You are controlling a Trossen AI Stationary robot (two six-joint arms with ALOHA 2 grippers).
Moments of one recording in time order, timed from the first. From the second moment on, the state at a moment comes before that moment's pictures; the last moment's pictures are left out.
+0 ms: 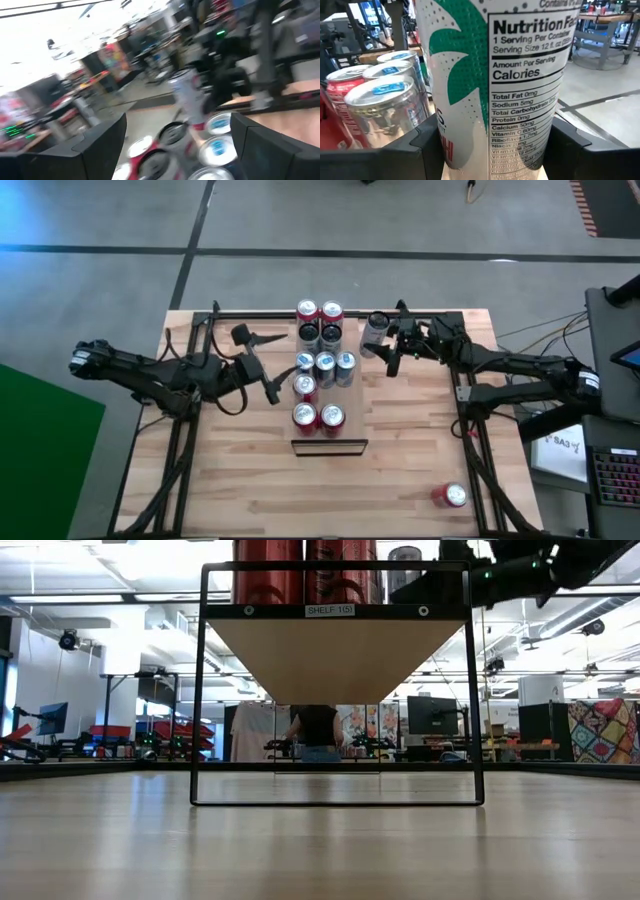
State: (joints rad) left arm -0.22 1.10 0.99 0.15 -0.72 0.47; right arm -0.41 1.03 0.61 0.37 -0.16 0.06
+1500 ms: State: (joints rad) left arm -0.12 1.10 0.99 0.15 -0.87 0.51; right arm -0.41 1.23 0.57 0.58 -0.14 -0.02
